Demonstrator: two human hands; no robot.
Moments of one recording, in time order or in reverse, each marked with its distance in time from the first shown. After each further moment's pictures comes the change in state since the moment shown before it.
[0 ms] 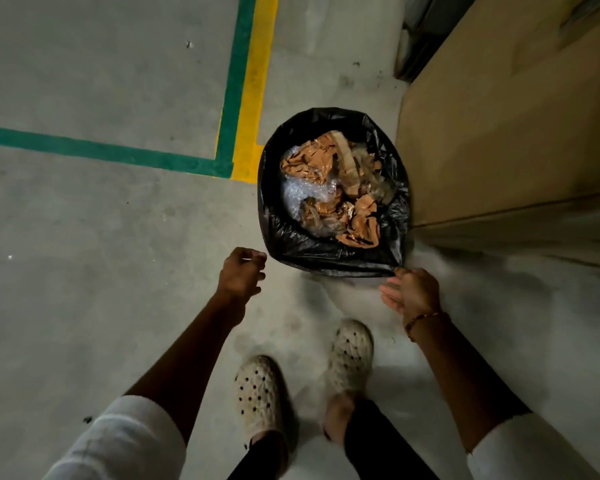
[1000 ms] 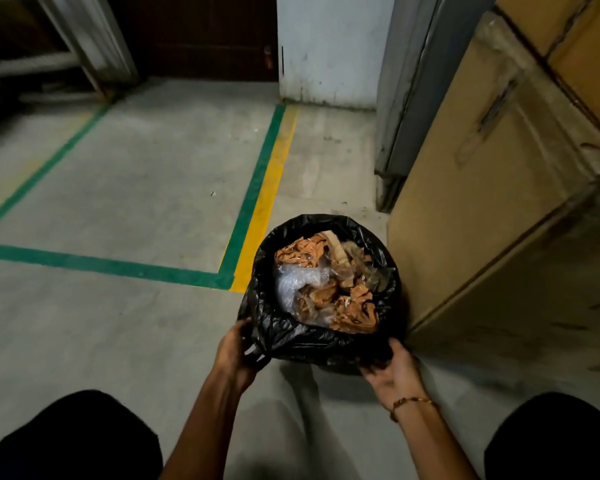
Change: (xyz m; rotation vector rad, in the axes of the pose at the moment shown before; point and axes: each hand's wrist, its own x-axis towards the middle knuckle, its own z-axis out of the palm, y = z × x) left_hand 0.078 -0.017 0.035 -0.660 -0.114 0.045; right_hand 0.080 0.024 0.047 0.627 -0.341 -0.036
